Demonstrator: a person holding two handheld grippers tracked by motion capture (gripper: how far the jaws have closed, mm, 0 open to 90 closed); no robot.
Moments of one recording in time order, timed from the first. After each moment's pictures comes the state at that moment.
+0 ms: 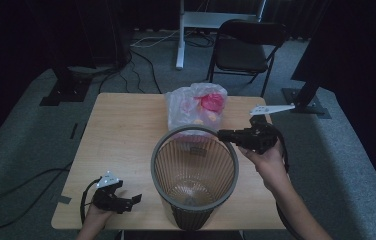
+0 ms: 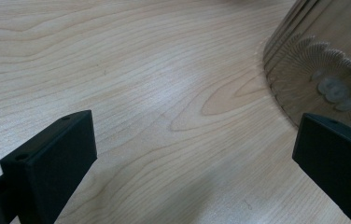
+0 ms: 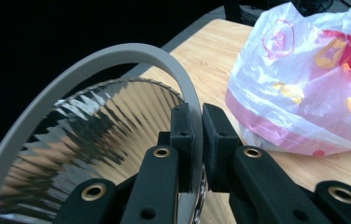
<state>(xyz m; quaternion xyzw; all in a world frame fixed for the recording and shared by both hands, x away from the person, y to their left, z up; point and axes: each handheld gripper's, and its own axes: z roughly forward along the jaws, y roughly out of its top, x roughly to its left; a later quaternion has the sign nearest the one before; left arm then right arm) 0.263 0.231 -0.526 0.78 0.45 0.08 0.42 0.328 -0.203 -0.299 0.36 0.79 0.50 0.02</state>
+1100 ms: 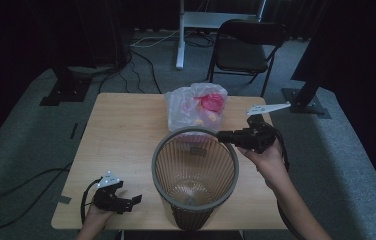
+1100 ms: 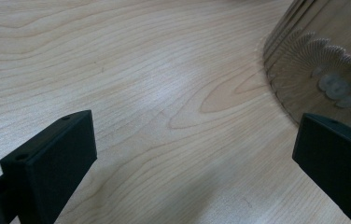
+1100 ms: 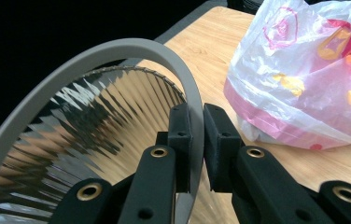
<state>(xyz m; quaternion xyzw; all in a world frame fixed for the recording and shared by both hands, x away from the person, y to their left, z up) 0.263 0.230 -0.527 0.79 0.45 0.08 0.42 0.333 -0.203 -0.300 0.35 0.80 0.48 0.02</state>
